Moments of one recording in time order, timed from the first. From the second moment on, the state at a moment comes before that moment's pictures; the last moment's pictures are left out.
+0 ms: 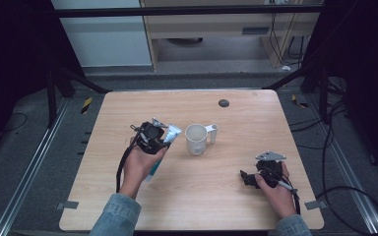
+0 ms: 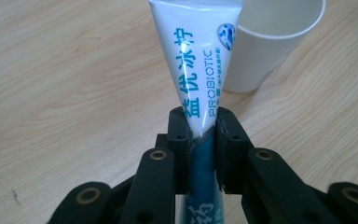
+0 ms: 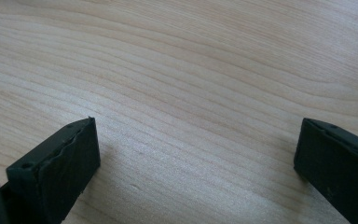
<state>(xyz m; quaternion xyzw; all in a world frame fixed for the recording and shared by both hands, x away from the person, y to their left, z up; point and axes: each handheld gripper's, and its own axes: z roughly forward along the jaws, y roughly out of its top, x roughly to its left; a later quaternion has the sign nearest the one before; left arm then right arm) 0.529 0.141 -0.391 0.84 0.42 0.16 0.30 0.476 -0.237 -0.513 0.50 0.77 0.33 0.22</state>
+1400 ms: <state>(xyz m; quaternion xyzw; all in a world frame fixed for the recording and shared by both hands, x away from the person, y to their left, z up) 0.542 0.084 -0.301 0.83 0.34 0.25 0.35 0.476 -0.236 -0.513 0.50 0.77 0.33 0.22</state>
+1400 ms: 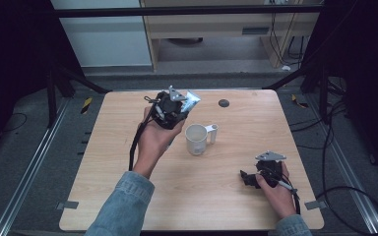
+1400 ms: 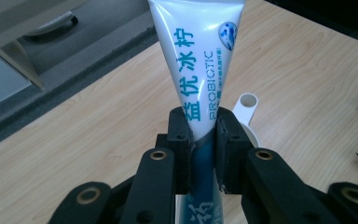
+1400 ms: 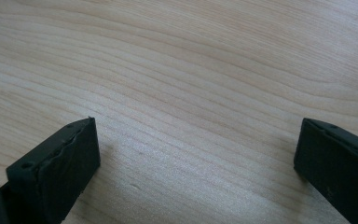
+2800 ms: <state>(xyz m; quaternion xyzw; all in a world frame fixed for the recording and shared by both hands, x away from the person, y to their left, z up) 0.572 0.056 -0.288 0.82 0.32 0.26 0.40 0.476 -0.237 -0.513 0.50 0.77 0.33 0.22</state>
